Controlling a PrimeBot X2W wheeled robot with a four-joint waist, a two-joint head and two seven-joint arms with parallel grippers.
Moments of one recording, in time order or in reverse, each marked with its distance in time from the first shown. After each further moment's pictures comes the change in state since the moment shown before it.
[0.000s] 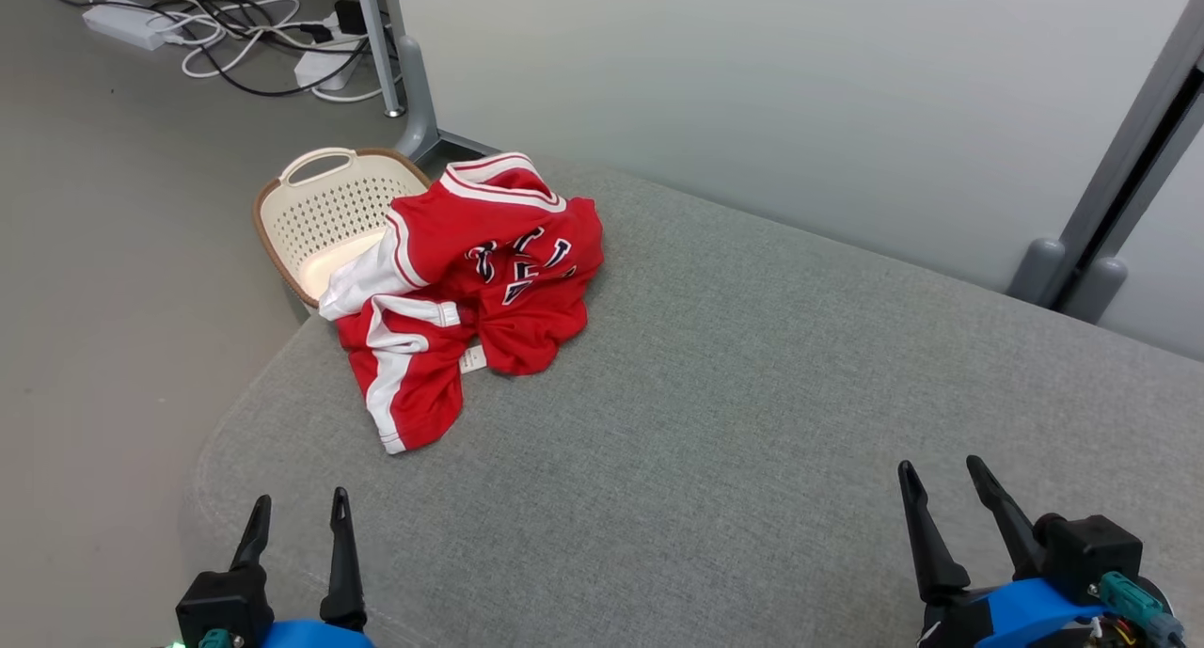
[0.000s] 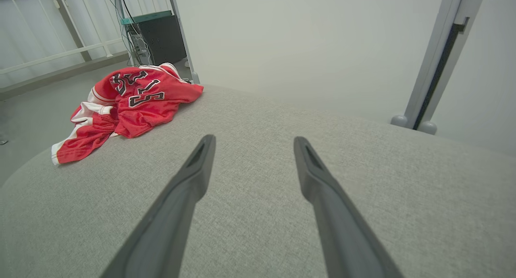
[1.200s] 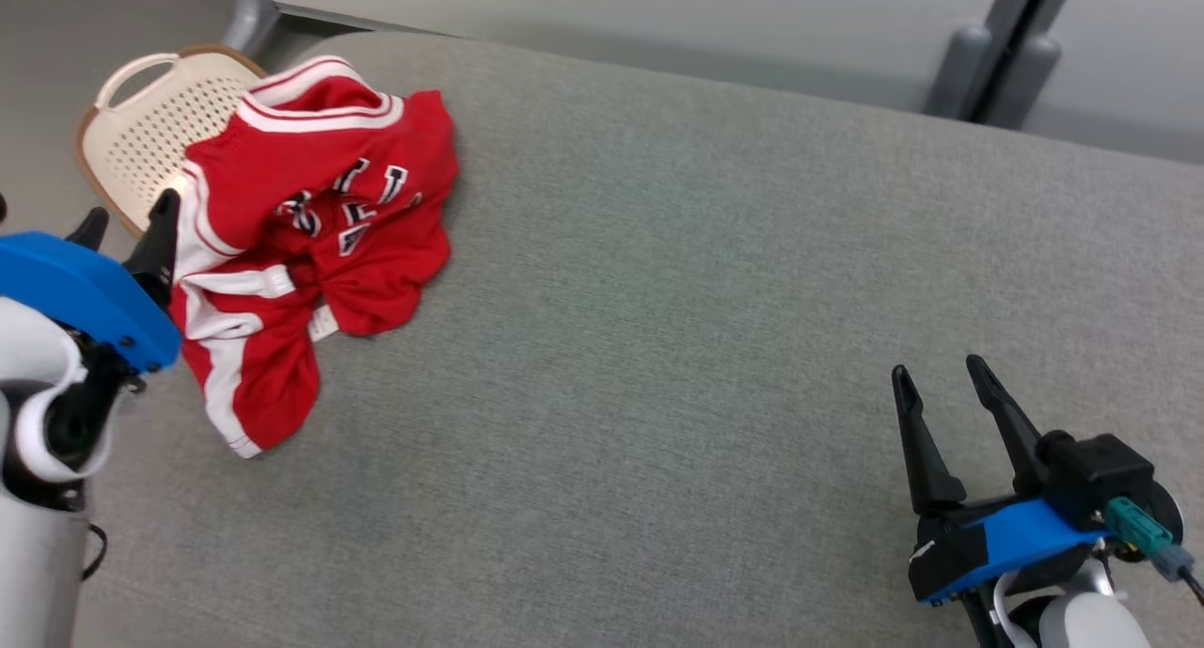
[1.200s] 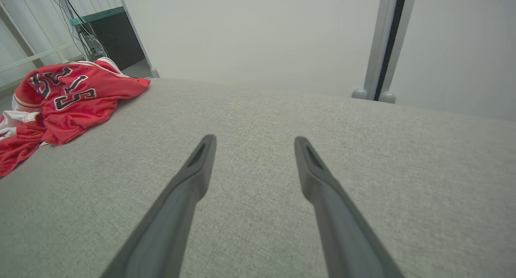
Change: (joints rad) left arm -0.559 0.180 0.165 0.106 -0.347 -0.163 0.562; right arm -0.105 0.000 0.020 -0.093 -0.047 0.000 0.027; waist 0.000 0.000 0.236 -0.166
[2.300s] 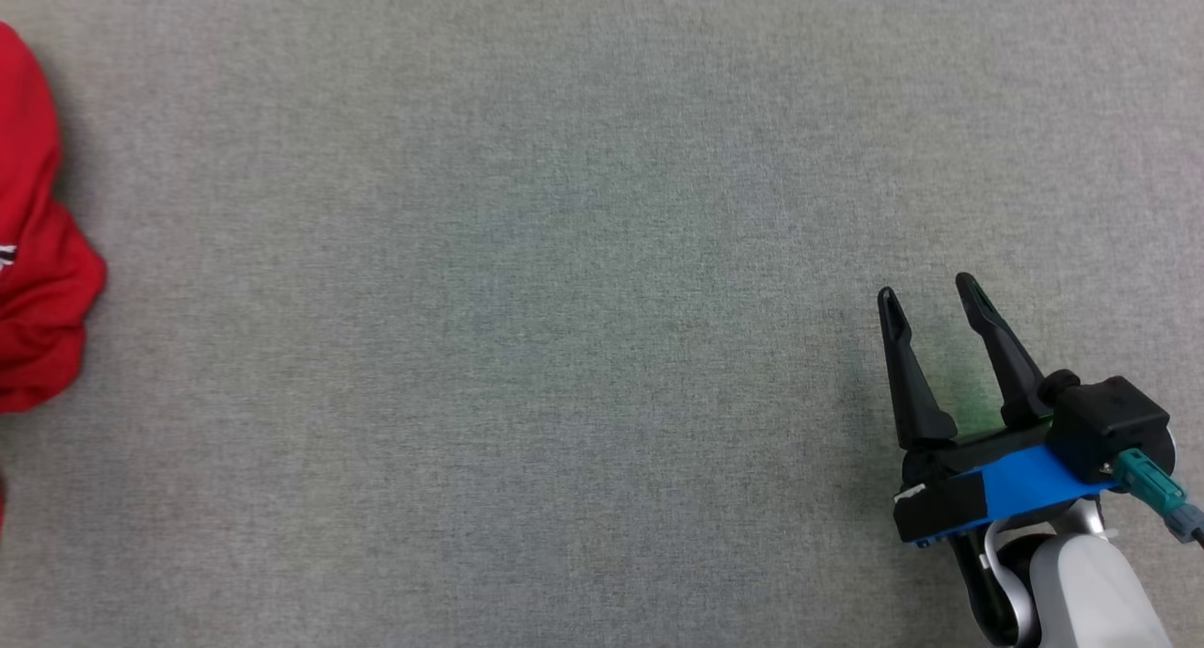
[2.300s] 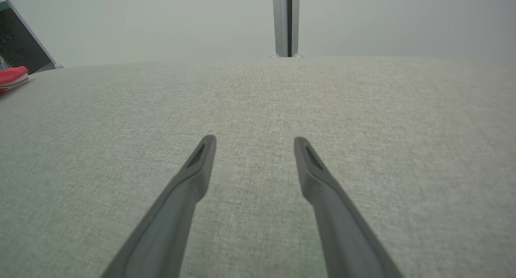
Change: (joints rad) left arm -0.049 0.223 0.025 0.193 0.029 0.178 0.278; right arm -0.109 -0.001 0.037 -0.039 0.021 0.000 -0.032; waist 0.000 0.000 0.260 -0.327
